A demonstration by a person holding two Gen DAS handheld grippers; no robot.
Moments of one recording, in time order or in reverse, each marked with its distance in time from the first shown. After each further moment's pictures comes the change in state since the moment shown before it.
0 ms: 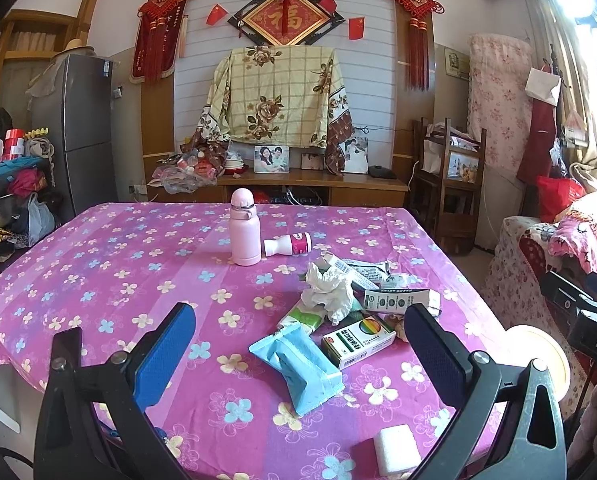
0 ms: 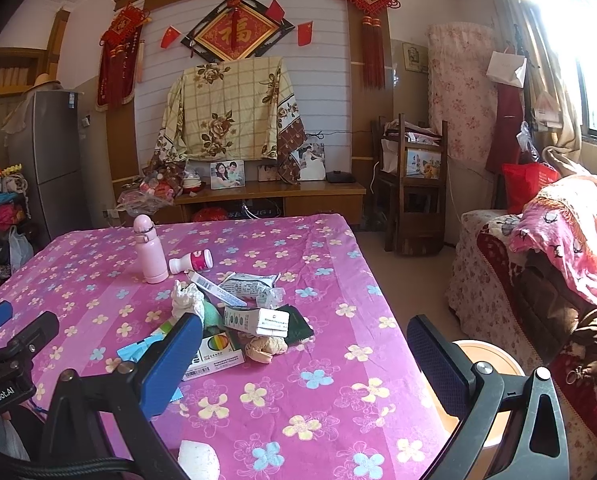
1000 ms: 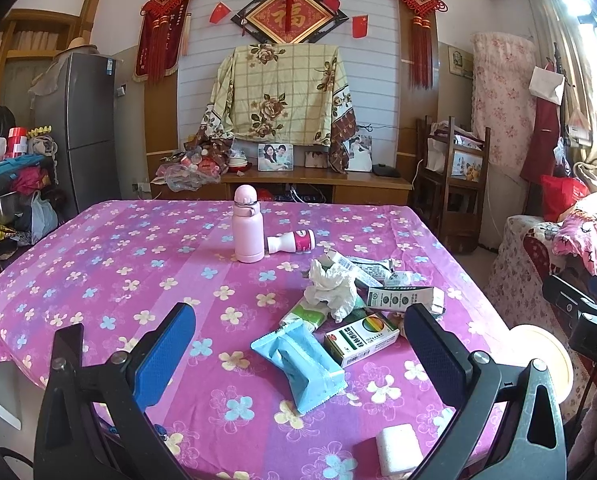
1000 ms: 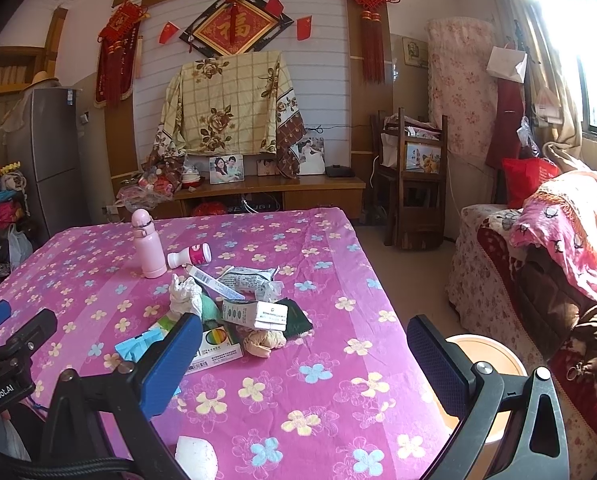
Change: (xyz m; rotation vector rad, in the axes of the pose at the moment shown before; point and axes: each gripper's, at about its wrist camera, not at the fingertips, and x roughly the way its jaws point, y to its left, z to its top) left arm 0.003 -0.005 -0.005 -0.006 0.007 0.016; right arm 0.005 0.002 -0.006 0.001 0.019 -0.007
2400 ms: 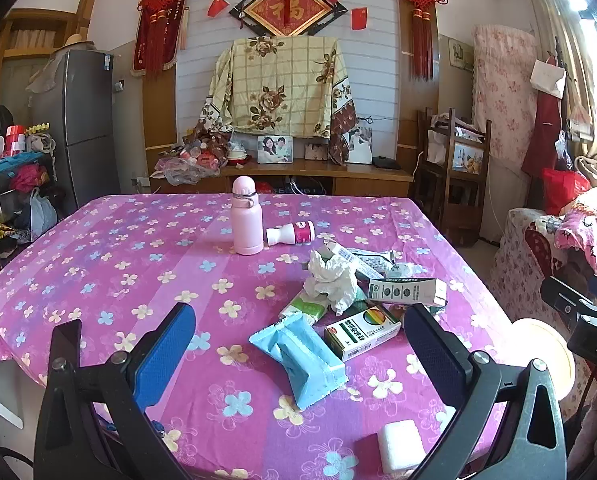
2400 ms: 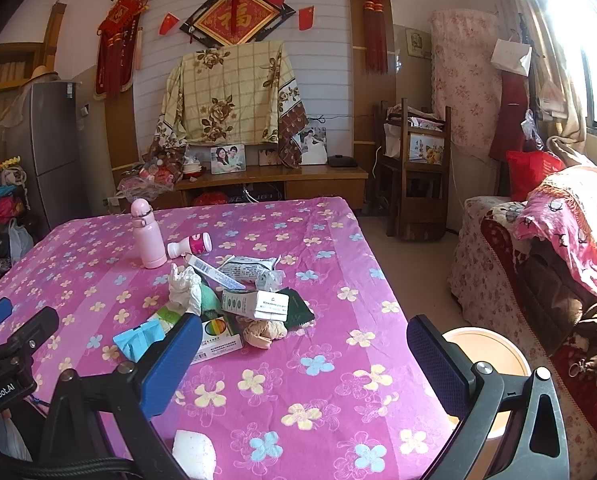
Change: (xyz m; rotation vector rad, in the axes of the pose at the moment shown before) left arm 0.010 0.003 -0.006 -0.004 0.028 -0.002; right arm 0.012 0.001 -0.008 -0.003 0.037 0.007
